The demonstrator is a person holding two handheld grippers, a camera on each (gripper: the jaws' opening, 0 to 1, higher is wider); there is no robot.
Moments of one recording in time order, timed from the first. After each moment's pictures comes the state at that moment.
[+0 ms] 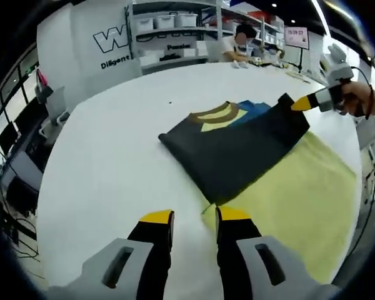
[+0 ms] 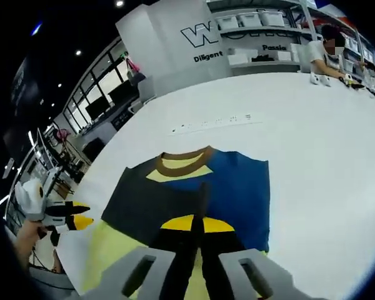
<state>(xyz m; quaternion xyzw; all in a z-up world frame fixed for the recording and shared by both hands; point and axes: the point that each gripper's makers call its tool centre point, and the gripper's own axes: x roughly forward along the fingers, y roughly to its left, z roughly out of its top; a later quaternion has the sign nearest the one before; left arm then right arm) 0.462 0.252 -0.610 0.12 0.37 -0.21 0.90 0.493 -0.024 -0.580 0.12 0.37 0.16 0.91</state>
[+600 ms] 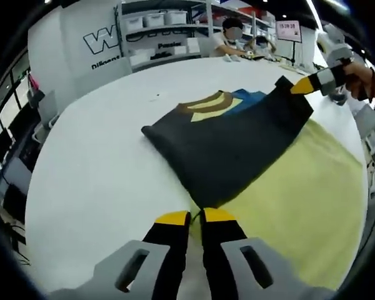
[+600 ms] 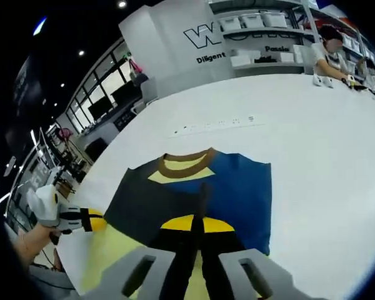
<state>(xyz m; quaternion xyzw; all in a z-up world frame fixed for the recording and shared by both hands) 0.469 0.235 -0.635 0.13 0.37 -0.22 0.89 0.484 -0.012 -0.571 0.11 0.37 0.17 0.91</state>
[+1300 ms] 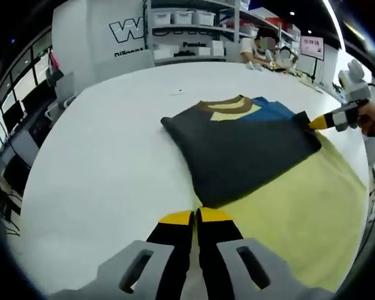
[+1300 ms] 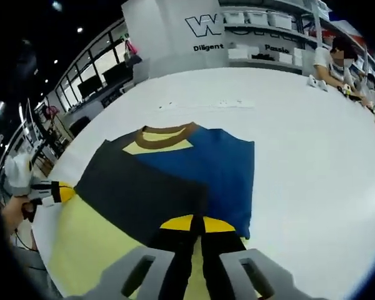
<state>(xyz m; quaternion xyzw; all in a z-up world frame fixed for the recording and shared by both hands) 0.463 0.252 -0.637 0.08 0.37 -0.17 0.91 0.478 -0.051 -0.624 0.00 0.41 0.12 0.90</state>
